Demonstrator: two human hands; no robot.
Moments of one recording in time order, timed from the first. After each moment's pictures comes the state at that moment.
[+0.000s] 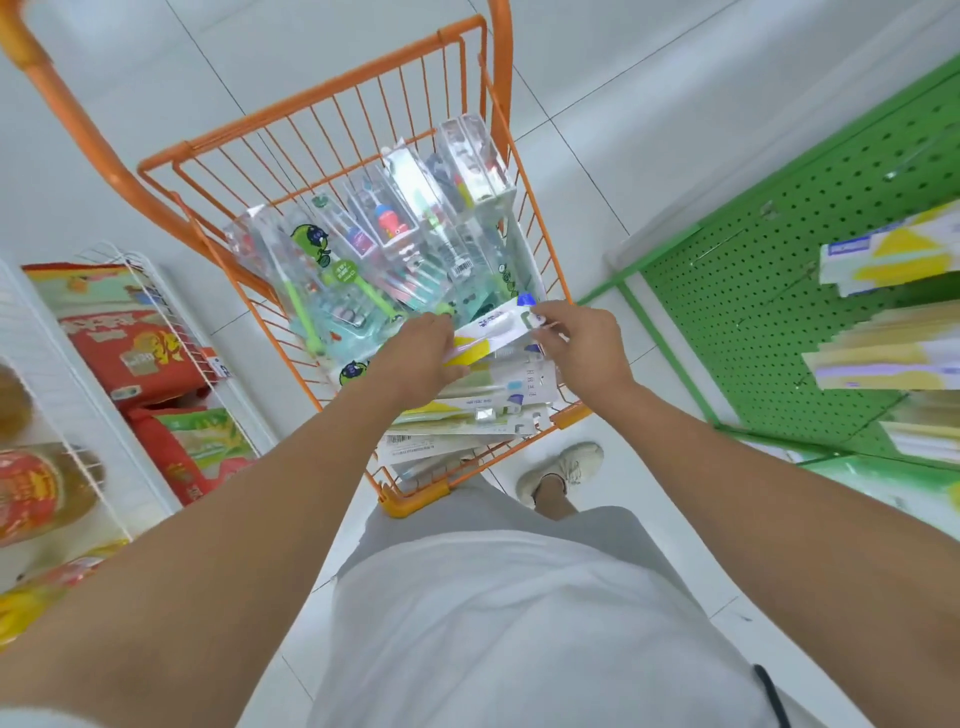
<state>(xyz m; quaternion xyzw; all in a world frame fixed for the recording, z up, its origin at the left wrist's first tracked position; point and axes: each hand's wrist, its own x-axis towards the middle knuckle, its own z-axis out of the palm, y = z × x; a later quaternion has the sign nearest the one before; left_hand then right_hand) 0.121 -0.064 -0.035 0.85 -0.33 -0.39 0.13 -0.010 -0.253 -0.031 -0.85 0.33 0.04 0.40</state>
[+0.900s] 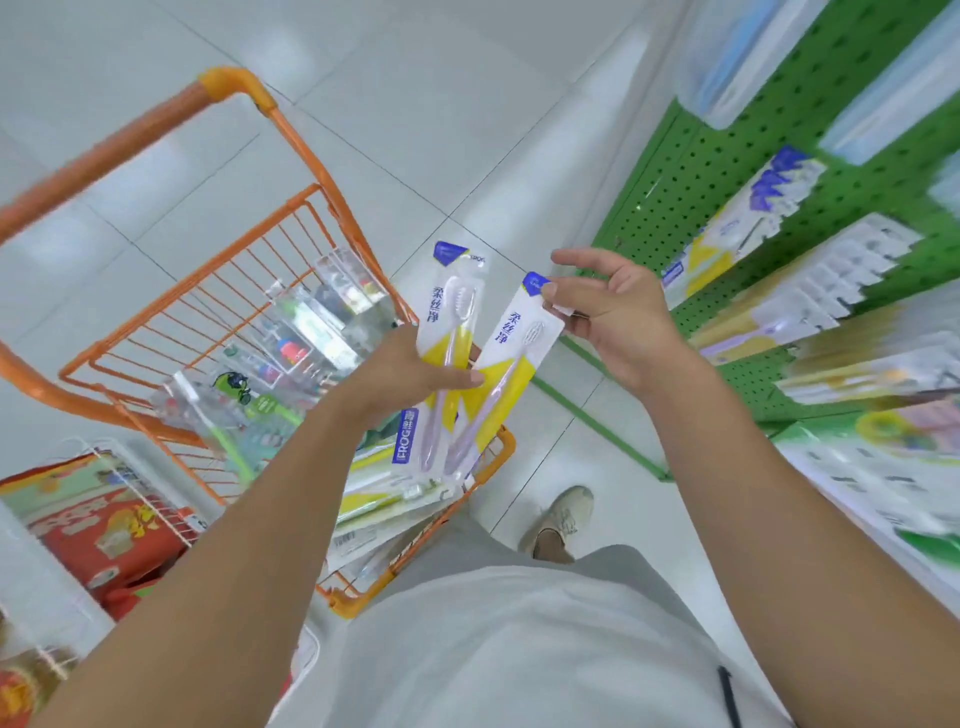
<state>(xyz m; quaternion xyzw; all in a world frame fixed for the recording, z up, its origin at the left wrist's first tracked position) 0.090 -0.196 0.093 0.72 -0.23 -0.53 0.39 -0.070 -0.366 0.126 -0.49 0.43 -0.18 0.74</state>
